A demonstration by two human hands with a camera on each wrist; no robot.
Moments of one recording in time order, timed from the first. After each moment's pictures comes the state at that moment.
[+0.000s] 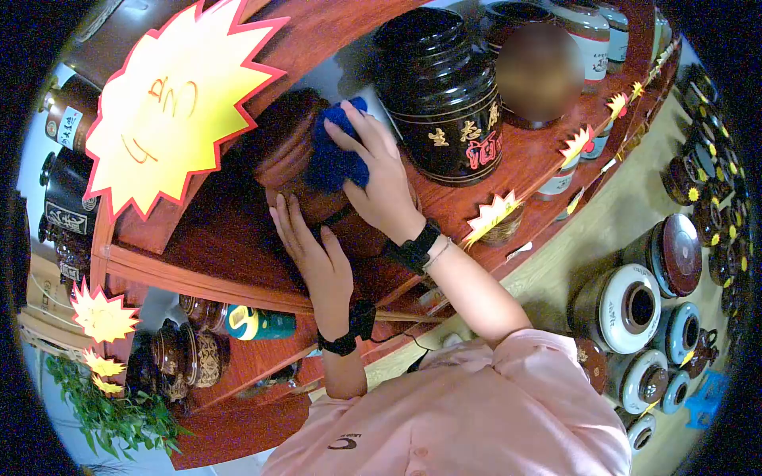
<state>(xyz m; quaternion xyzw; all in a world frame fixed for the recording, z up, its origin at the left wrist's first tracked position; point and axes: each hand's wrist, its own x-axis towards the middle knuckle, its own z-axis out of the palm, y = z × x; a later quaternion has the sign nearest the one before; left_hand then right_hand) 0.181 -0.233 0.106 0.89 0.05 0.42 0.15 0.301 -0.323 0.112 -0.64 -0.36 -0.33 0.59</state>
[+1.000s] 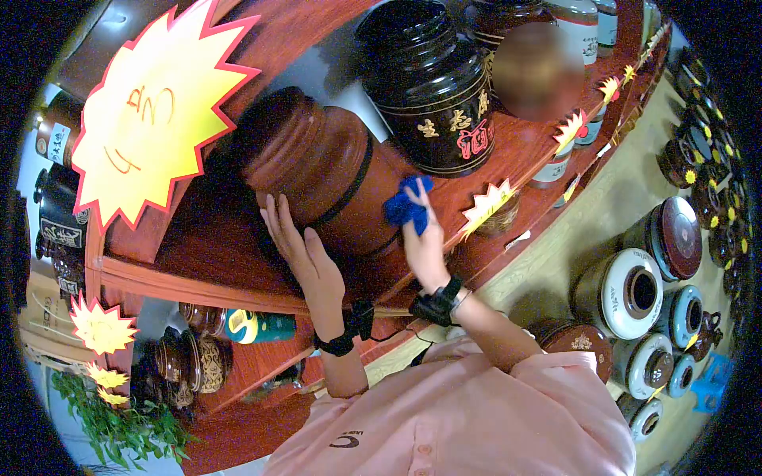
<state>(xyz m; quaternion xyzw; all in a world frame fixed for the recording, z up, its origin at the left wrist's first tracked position) 0.177 -0.231 0.106 0.89 0.04 0.41 0.21 0.253 -0.338 -0.023 -0.62 -0.13 -0.15 0.76</state>
